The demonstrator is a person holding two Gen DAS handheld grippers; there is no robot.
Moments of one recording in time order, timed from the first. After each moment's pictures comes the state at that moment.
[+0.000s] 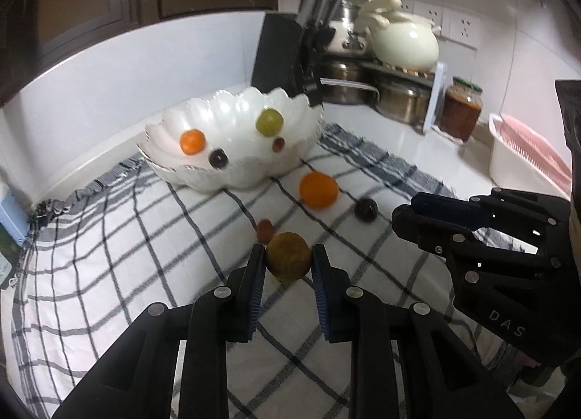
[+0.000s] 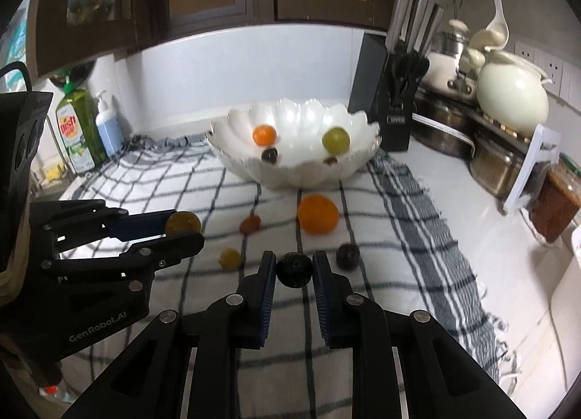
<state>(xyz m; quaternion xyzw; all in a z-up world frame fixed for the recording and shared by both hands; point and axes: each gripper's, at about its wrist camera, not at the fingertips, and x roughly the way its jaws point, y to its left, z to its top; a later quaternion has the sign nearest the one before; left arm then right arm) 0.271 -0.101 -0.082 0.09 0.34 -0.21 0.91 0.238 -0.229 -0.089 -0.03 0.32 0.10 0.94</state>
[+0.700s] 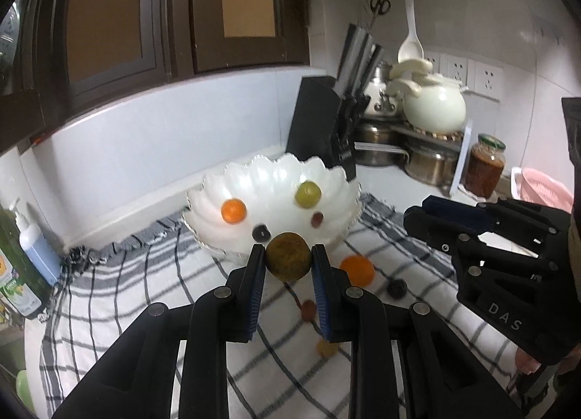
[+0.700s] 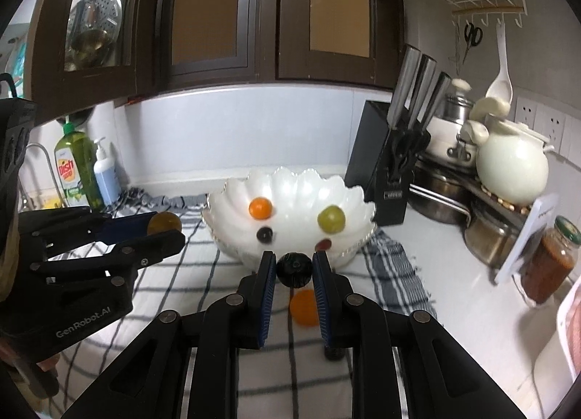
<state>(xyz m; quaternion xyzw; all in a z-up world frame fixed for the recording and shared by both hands) 0.299 -0.086 -0.023 0.07 0.26 -0.17 0.95 0.272 -0.224 -0.033 -0.04 0.24 0.10 0.97</state>
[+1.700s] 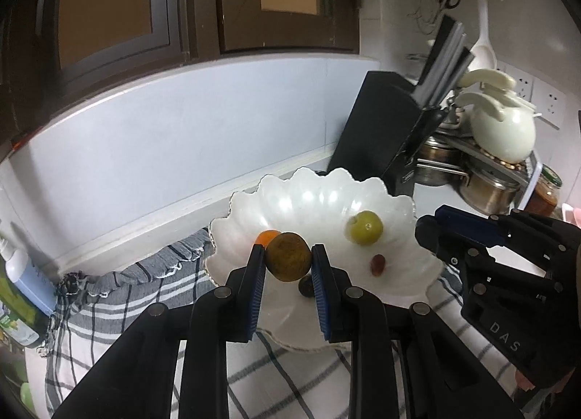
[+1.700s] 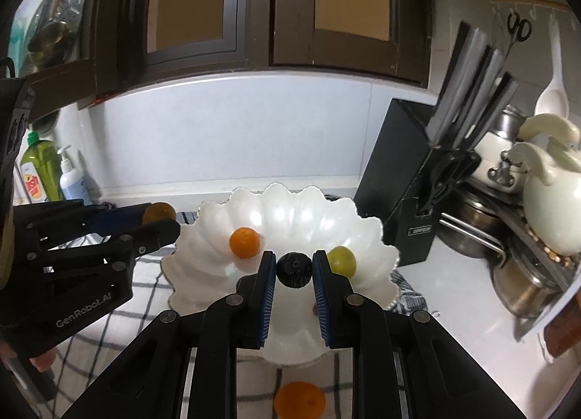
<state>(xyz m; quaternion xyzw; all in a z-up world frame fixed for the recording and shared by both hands) 0.433 -0.074 -0.025 0.06 0.31 -0.12 0.94 0.403 -0.205 -0.034 -0.05 0.27 0.11 0.96</state>
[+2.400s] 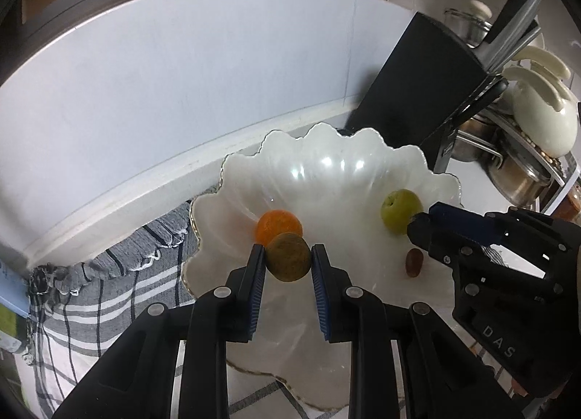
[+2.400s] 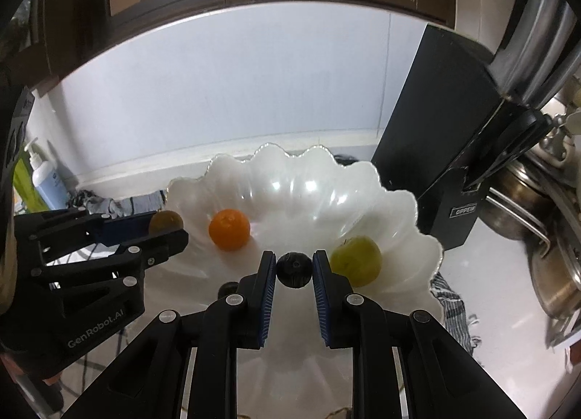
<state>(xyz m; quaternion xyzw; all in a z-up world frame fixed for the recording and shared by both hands) 0.516 -0.076 -0.066 0.05 0.41 -0.11 0.91 0.487 -0.200 -0.075 -0.03 0.37 0.12 0.92</state>
